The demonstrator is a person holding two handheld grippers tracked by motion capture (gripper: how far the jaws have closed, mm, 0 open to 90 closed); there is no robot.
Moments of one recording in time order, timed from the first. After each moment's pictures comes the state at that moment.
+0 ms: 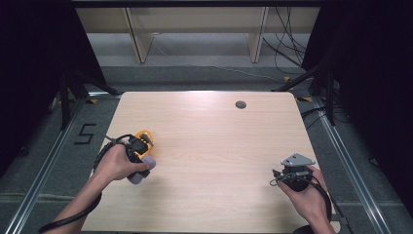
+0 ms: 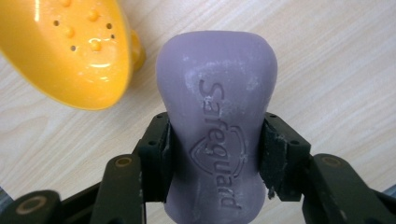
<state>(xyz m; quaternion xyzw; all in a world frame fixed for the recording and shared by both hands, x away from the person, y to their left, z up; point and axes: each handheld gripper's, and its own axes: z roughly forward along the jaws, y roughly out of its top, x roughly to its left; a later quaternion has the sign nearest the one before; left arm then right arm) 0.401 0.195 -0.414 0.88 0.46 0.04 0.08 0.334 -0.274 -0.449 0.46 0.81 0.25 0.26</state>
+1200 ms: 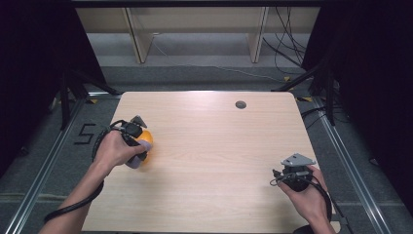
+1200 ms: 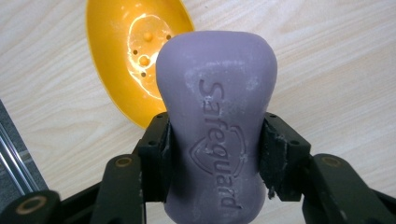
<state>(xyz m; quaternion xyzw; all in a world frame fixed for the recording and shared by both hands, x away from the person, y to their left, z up) 0.435 0.209 -0.392 0.84 0.52 0.08 0.10 0.334 -0.275 -0.448 0.46 0.81 0.25 0.26</state>
